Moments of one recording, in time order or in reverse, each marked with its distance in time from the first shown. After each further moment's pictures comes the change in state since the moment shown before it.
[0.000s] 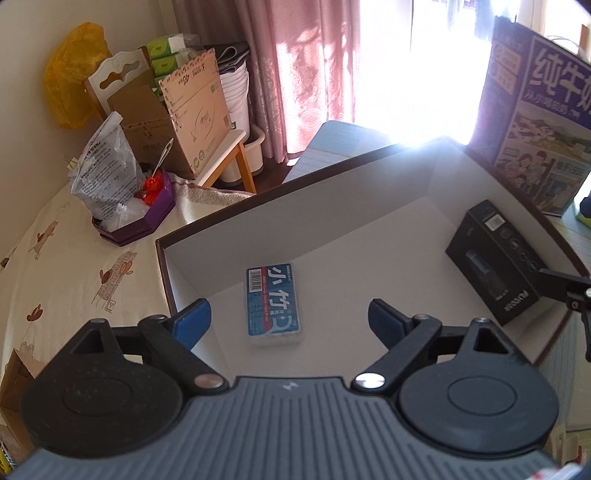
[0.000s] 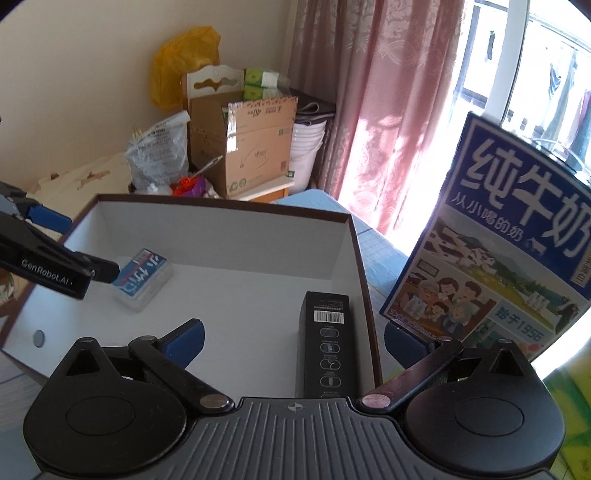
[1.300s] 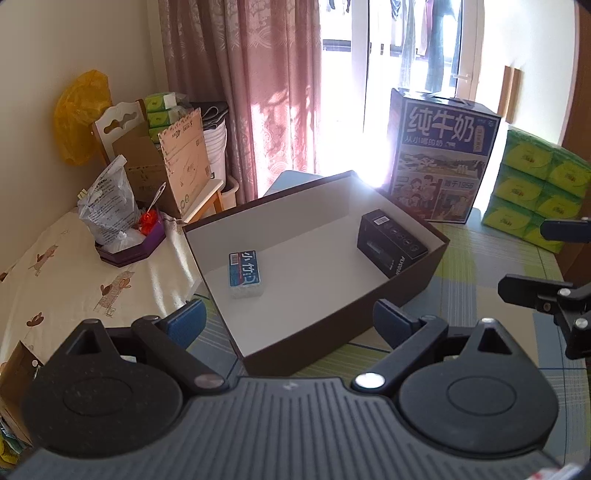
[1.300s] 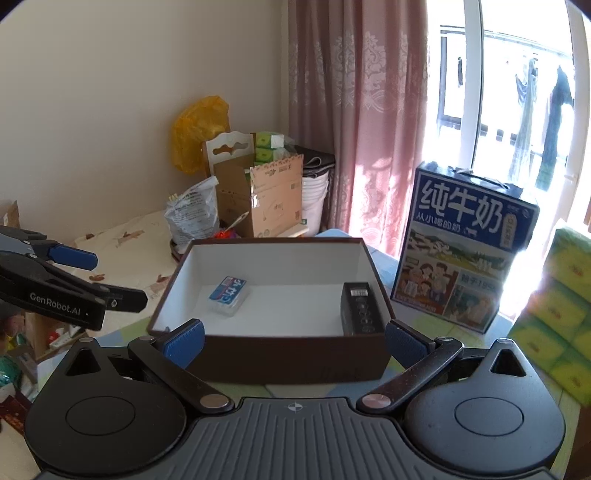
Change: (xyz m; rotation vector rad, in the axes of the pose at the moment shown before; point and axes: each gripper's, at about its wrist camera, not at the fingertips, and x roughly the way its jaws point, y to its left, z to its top) left arm -0.202 -0.013 -0.102 0.000 -0.195 -0.101; right arm -0.201 0.067 -0.060 0.116 -0.173 0.043
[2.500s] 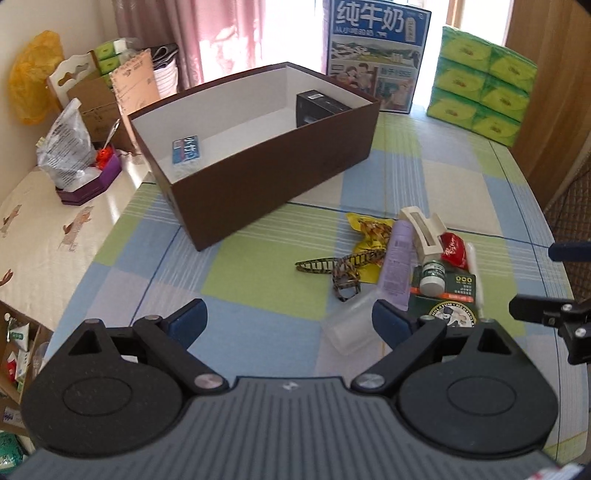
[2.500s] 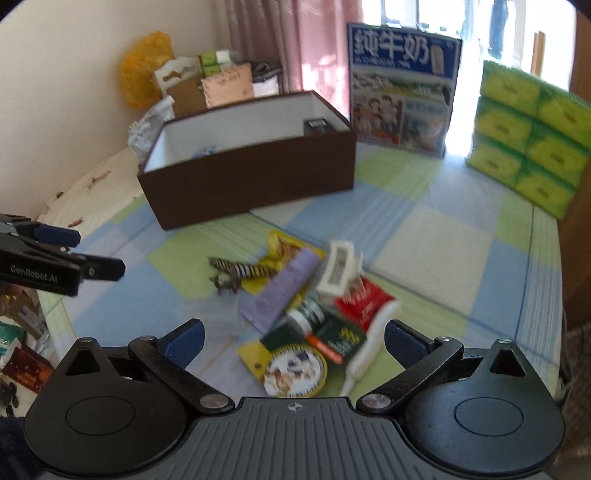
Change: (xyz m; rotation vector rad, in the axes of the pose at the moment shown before) left arm -0.015 -0.036 -0.133 0.094 0.194 -0.126; right arm -0.070 0.022 -0.154 0.211 0.274 -0.108
